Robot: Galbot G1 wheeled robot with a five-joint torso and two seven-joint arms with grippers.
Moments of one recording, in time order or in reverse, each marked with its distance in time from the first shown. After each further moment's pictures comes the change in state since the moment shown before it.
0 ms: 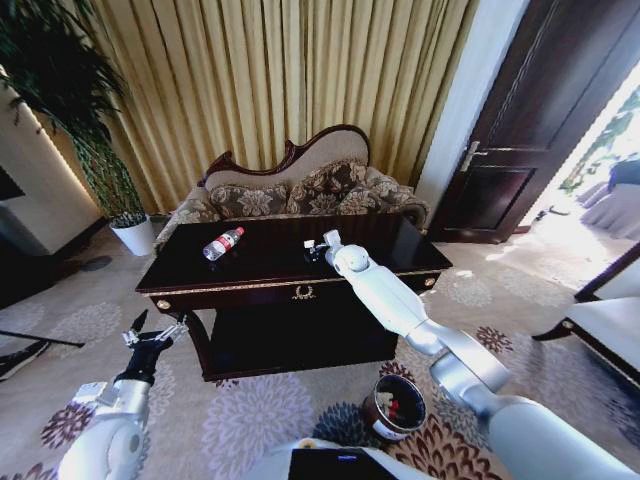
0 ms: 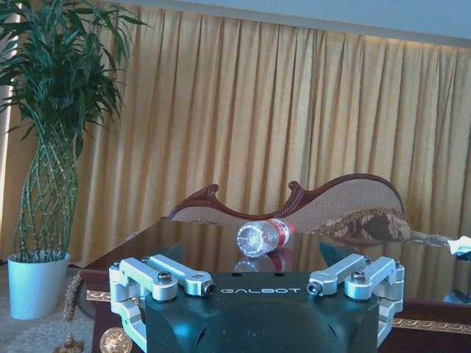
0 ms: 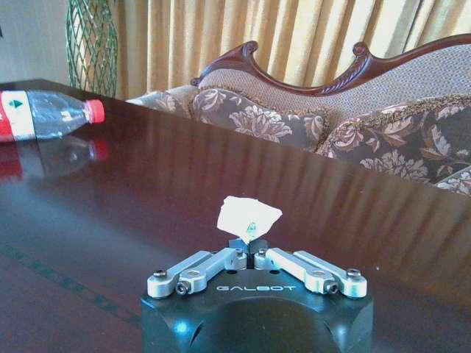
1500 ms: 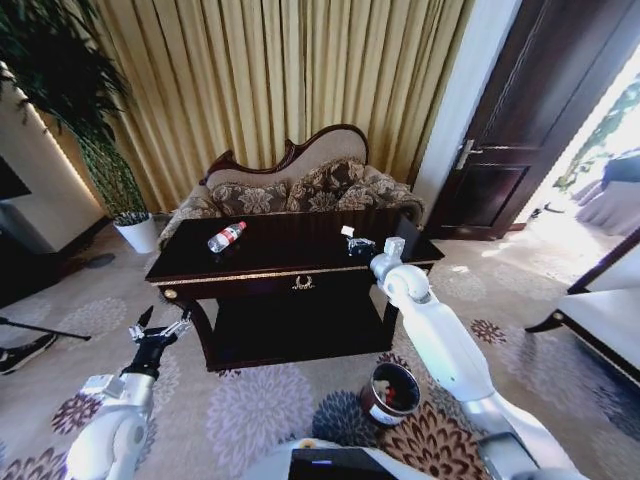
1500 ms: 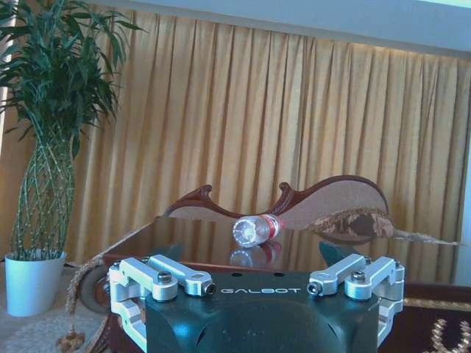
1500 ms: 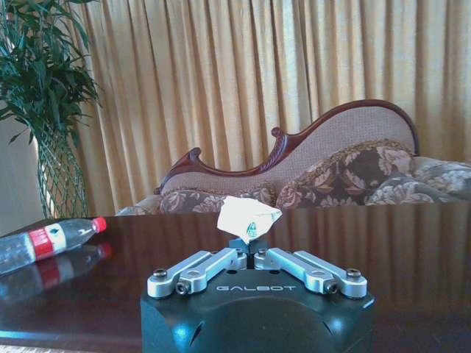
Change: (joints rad) left arm -0.029 0.028 0.020 0.036 -0.010 -0.003 0.005; right arm -0.433 -0.144 0.419 0.500 0.131 0.109 0.088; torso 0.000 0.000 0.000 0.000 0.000
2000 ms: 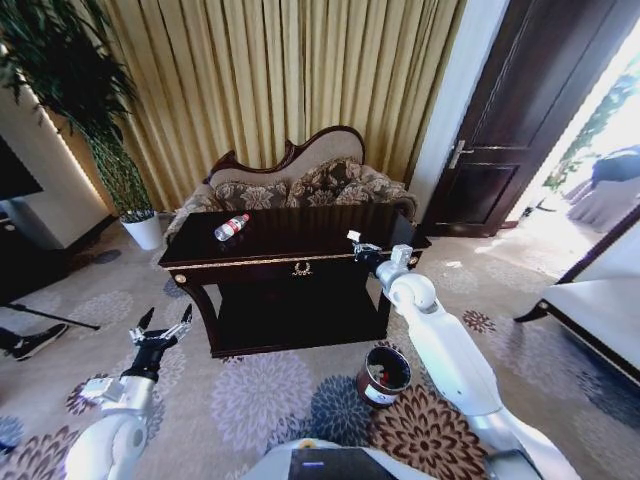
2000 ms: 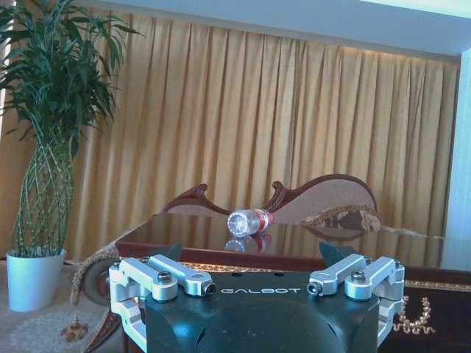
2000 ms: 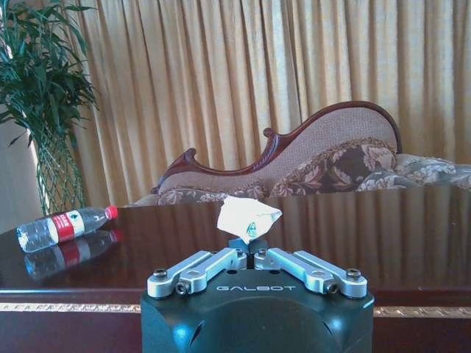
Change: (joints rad) left arm 0.007 0.002 0.002 0.010 -0.002 -0.015 0.019; right arm -0.063 -0.001 0.042 0.031 -0.016 0.019 -0.006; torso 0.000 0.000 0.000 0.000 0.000
